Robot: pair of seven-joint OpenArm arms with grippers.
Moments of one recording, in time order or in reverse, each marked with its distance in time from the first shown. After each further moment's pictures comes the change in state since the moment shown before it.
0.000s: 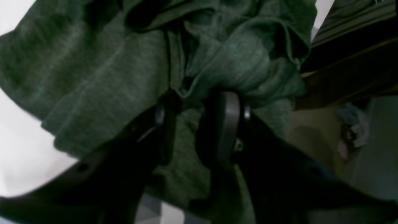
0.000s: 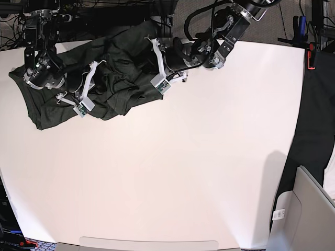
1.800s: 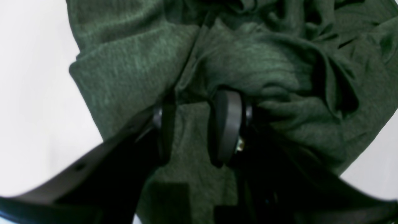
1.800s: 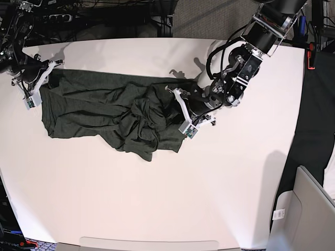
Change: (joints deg) left arm -14.9 -5.8 -0.3 -14.6 3.0 5.9 -11.3; right arm -5.1 1.1 24.0 -3.9 3.0 0.4 -3.6
